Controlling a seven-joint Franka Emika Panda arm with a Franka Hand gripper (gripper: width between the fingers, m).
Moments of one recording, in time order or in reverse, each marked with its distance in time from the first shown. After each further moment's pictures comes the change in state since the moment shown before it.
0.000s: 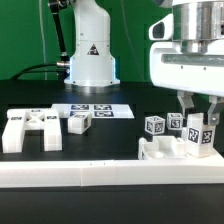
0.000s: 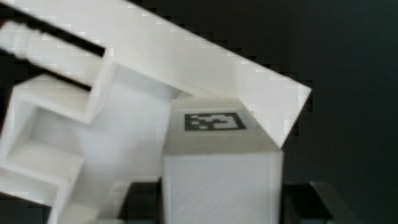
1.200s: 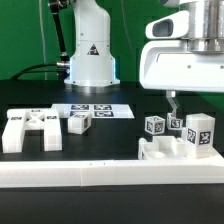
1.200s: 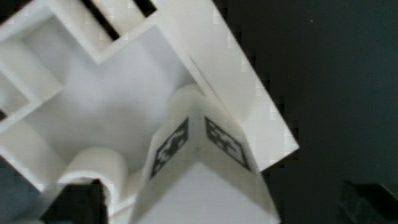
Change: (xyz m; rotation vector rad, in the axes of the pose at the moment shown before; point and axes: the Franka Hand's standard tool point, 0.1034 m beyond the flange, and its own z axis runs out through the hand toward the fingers) arm -0.006 -0.003 -0.001 -0.011 0.018 -0.799
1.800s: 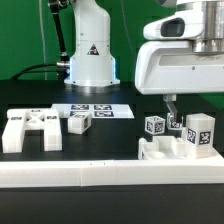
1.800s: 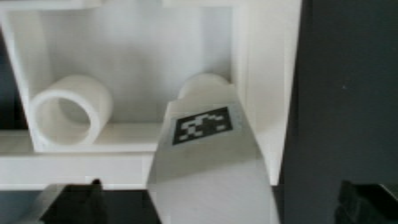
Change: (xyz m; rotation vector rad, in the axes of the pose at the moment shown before) arm 0.003 0.006 0.001 -0.015 -0.009 -0.531
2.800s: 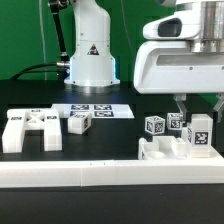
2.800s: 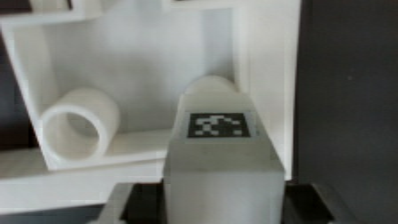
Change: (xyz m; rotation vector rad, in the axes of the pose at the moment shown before) arm -0.001 0.002 0.001 0.005 -0.001 0.360
